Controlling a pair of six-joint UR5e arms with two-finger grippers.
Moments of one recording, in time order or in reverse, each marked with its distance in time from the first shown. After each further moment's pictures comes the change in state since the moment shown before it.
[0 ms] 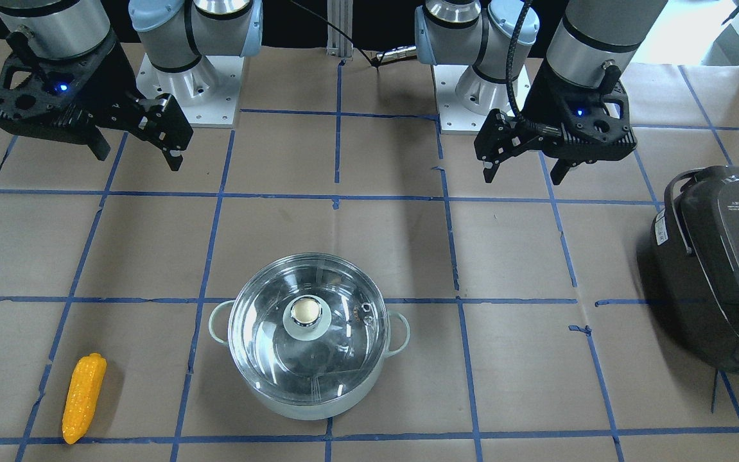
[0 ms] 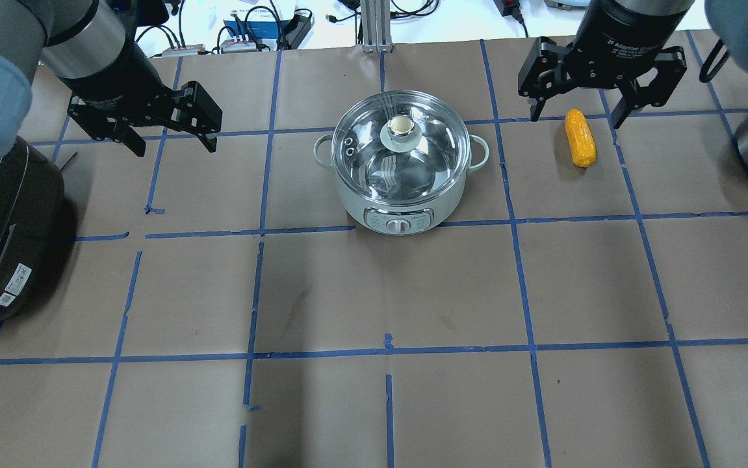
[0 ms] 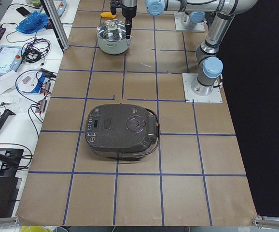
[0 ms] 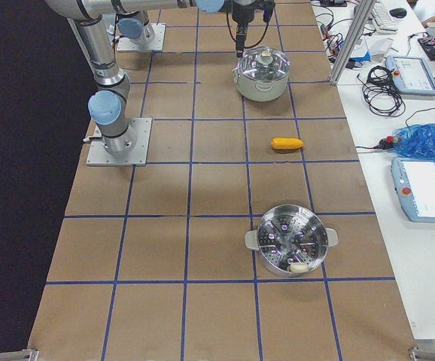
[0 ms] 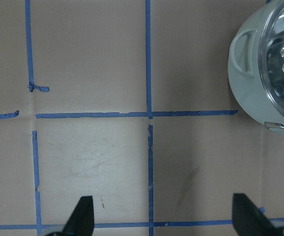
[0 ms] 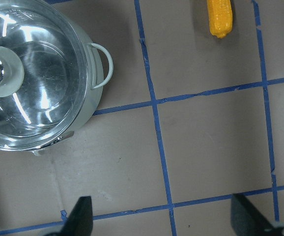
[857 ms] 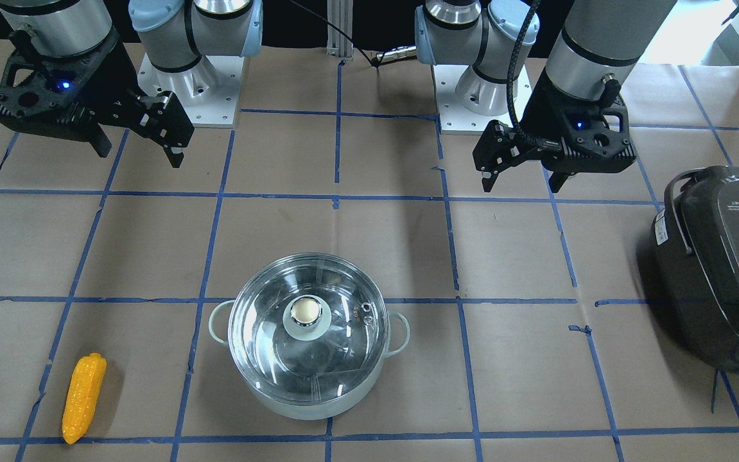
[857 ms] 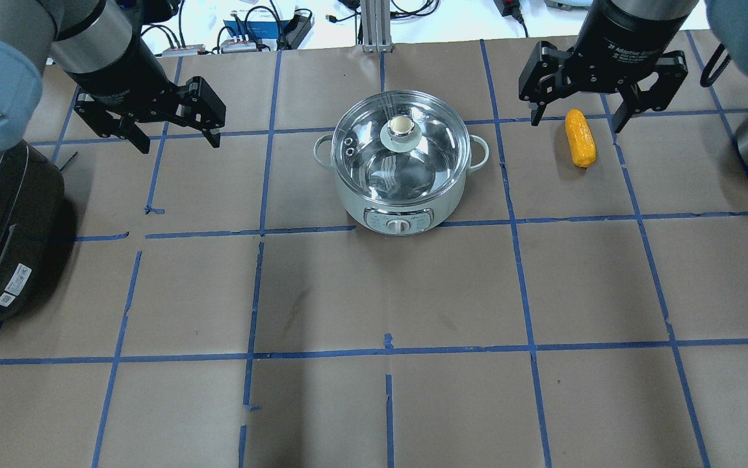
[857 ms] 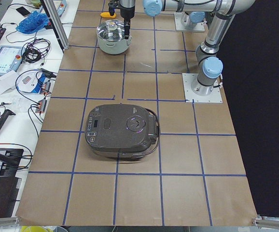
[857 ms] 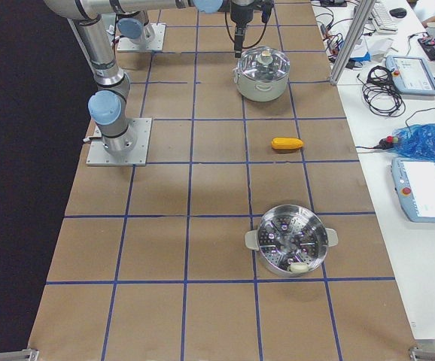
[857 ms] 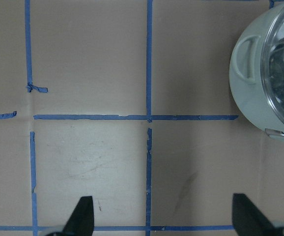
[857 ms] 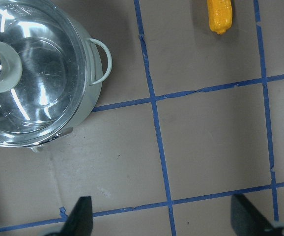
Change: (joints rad) left arm -0.014 -0.040 0.025 0.003 -0.001 -0.045; right arm 0.000 -0.007 0.007 0.007 -0.001 -0.001
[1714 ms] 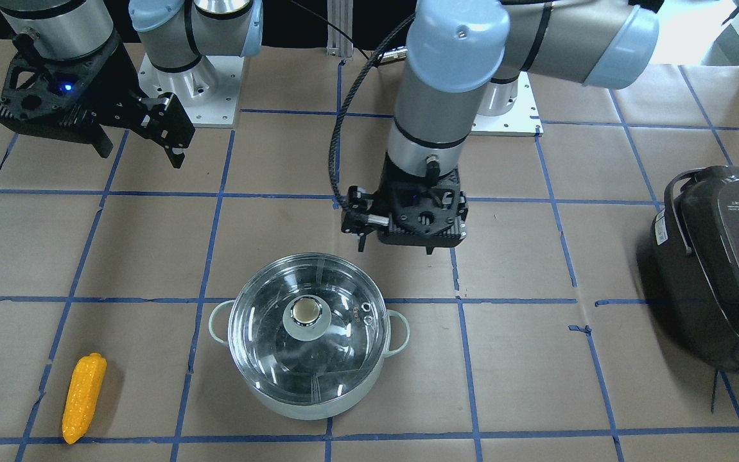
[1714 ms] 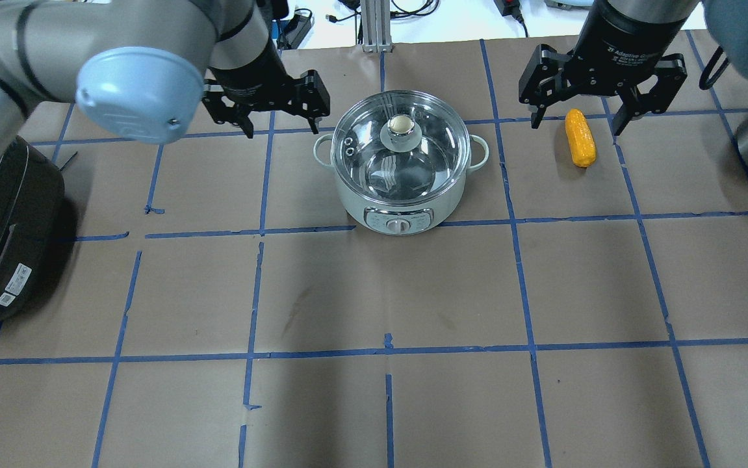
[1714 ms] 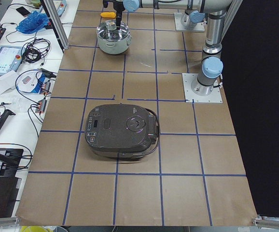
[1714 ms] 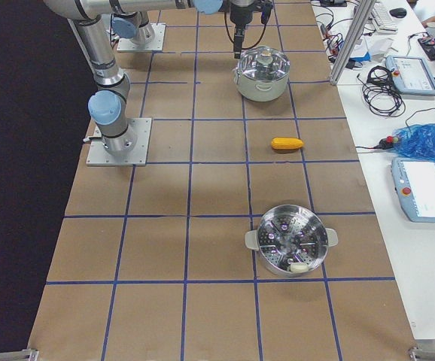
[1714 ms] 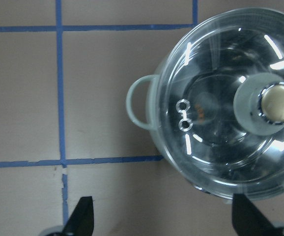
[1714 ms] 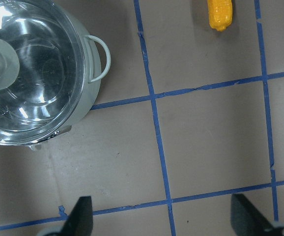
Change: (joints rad) left arm -0.285 -0.284 0.163 0.192 -0.003 -0.260; right arm 0.000 0.000 0.007 0.001 -0.001 -0.001
